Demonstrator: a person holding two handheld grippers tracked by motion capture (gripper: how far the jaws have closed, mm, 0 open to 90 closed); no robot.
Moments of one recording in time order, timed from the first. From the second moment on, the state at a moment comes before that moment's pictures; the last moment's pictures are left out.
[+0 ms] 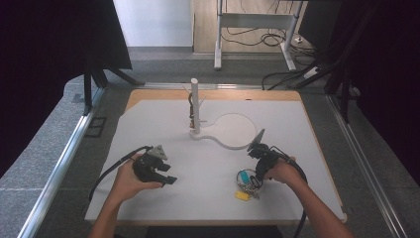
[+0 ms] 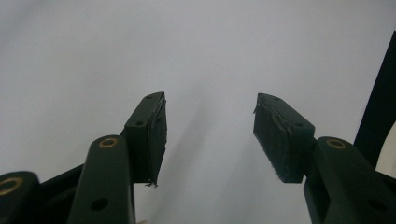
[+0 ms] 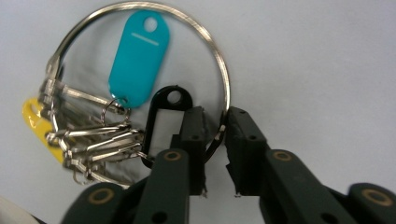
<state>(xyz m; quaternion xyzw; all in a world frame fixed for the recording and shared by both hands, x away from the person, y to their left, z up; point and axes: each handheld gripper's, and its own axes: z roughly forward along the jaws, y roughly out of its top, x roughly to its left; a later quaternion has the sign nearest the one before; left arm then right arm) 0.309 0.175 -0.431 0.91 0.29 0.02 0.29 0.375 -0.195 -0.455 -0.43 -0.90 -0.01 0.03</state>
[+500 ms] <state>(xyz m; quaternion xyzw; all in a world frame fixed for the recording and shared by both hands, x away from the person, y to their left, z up) 0.309 0.176 -0.431 0.91 0.29 0.02 0.28 0.378 -0.190 -0.426 -0.39 -0.92 -0.02 0.00</state>
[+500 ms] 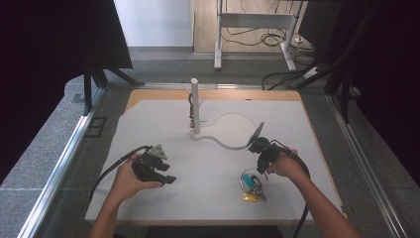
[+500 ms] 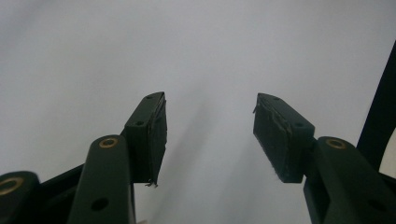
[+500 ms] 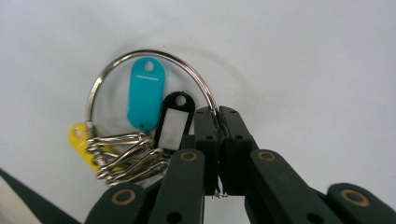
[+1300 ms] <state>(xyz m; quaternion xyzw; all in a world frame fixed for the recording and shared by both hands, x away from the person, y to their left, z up) 0.307 0.181 -0.428 0.91 0.28 0.02 0.29 0.394 -0.180 -0.339 -0.37 -0.93 -0.03 -0.03</state>
